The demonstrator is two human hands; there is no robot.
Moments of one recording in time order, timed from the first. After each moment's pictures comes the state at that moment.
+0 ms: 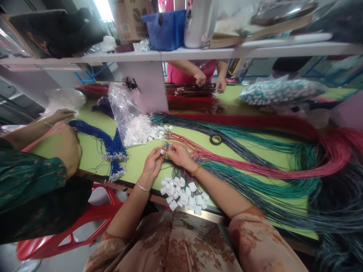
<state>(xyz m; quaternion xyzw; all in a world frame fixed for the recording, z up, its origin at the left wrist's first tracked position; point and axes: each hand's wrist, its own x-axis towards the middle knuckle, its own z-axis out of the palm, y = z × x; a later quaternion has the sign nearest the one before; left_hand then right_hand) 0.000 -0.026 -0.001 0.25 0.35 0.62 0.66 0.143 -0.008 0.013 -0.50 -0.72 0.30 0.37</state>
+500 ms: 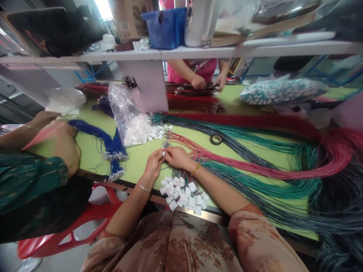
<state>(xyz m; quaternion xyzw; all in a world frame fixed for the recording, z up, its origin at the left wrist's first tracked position) 0.005 -0.027 -0.007 0.28 0.42 0.60 0.62 0.146 0.000 0.021 -0.44 -0.84 0.20 0.25</state>
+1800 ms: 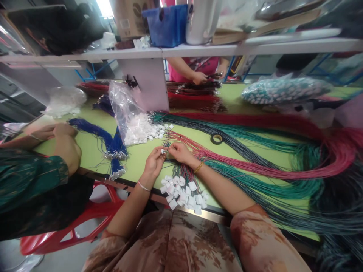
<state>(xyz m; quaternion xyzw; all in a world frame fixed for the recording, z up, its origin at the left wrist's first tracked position) 0.003 -0.030 0.000 0.24 0.36 0.61 0.66 0.151 0.001 0.016 -0.44 -0.68 0.46 0.36</state>
